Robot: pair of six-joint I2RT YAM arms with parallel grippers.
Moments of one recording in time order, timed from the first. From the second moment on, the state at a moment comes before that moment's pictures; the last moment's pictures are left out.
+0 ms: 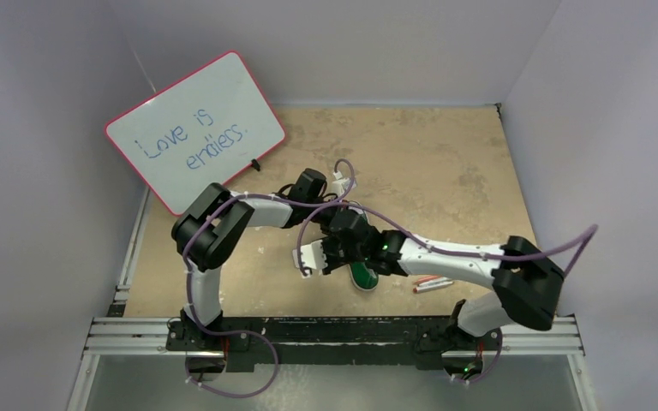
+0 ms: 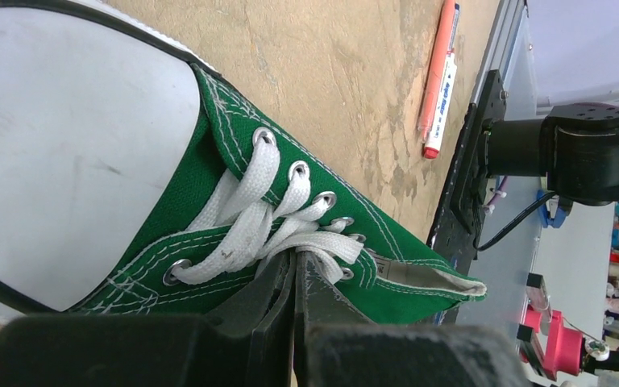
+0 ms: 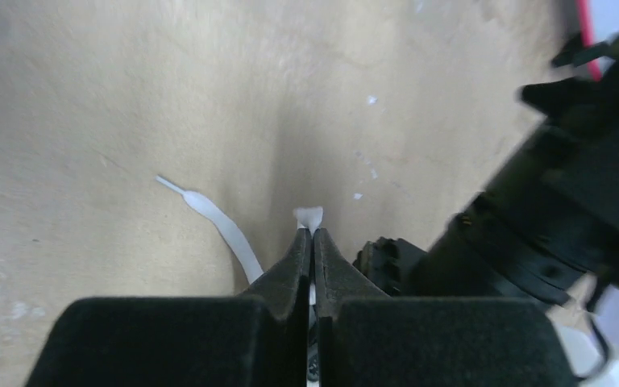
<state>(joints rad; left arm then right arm) -0.64 1.96 1.02 0.18 0.81 -0.41 1.05 1.49 0.82 -0.08 -0.14 -0.89</state>
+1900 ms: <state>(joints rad) -0.64 1.75 0.98 0.12 0.74 -0.42 0.55 1.49 0.99 -0.87 -0.10 0.32</state>
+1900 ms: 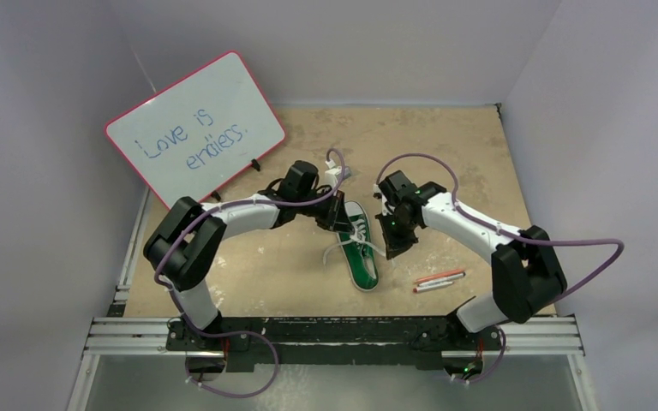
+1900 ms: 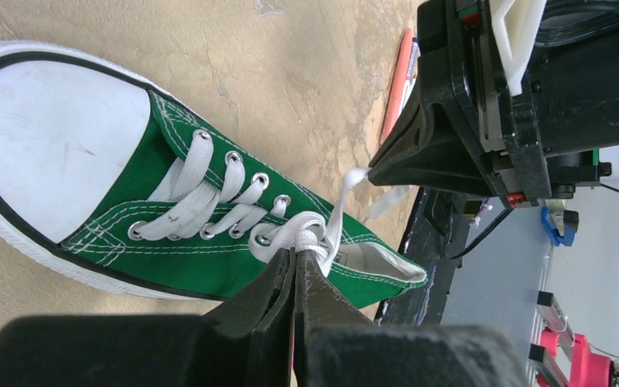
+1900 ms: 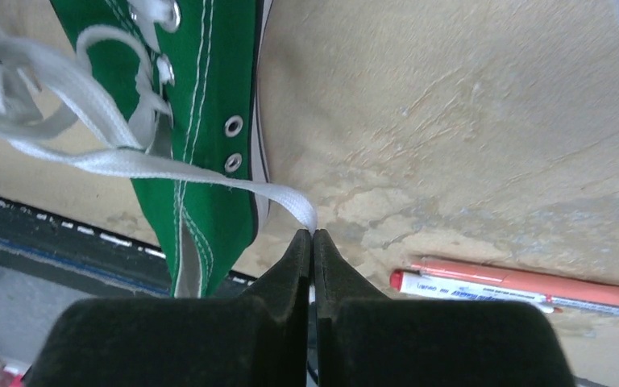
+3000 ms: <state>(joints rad) -0.64 1.71 0.94 0.30 0.79 -0.46 0.54 1.46 1.08 -0.85 -0.67 0.11</state>
